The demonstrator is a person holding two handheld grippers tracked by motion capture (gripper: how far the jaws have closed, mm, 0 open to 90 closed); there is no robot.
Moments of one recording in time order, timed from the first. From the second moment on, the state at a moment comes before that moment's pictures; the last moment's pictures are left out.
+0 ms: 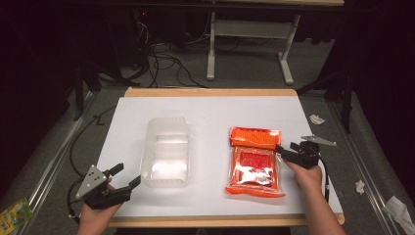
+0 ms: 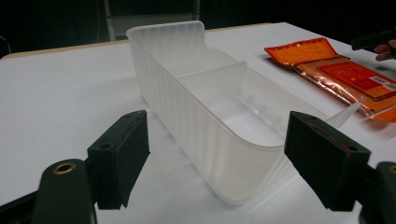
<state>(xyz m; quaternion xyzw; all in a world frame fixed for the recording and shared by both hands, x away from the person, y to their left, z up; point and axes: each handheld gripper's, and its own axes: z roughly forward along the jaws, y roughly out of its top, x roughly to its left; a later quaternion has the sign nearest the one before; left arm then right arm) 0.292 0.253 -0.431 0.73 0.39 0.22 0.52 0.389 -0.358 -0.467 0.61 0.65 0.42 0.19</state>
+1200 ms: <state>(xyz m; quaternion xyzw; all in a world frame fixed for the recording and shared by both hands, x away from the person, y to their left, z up) 0.291 0.252 -0.431 0.73 0.39 0.22 0.52 0.431 -0.362 -0.472 0.57 0.69 0.43 0.11</state>
